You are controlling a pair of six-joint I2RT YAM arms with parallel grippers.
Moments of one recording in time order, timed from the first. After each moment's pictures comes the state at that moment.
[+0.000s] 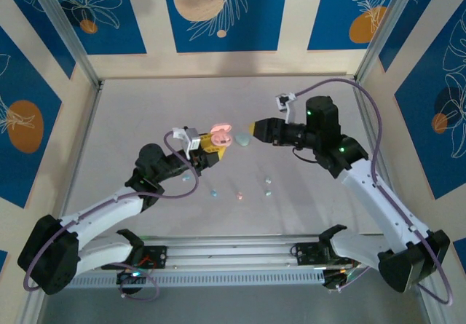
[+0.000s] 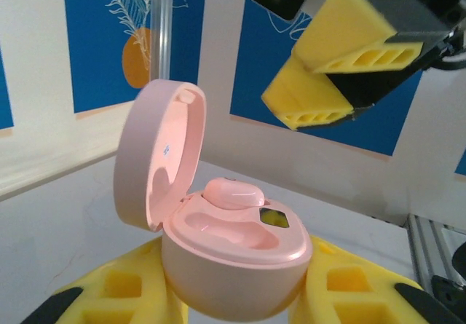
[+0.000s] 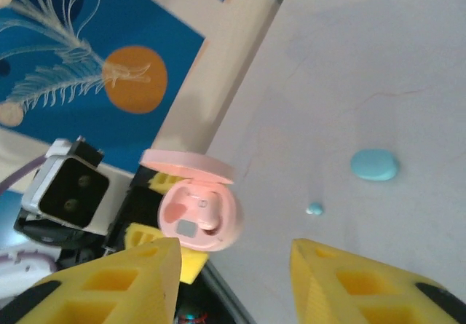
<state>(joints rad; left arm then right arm) -0.62 1.09 0.52 0.68 0.46 -0.18 0.43 1.07 1.07 -0.40 -0.61 0.66</state>
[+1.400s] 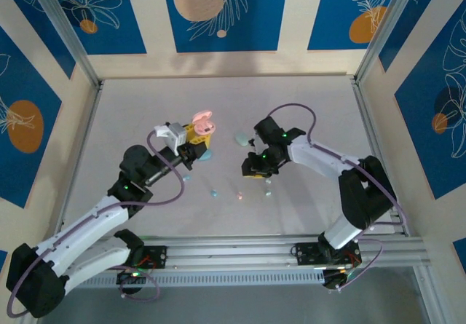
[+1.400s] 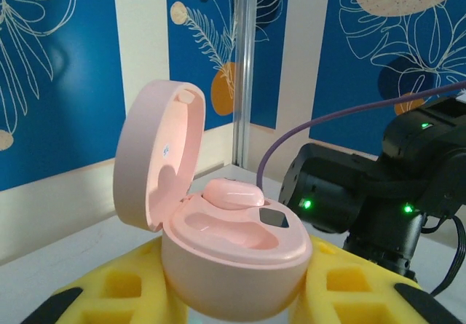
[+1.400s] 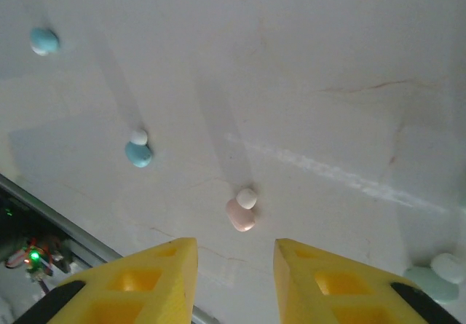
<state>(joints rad) -0.62 0.88 0.58 0.43 0.22 -0.07 0.59 1.61 1.09 -0.77 -0.42 0.52</state>
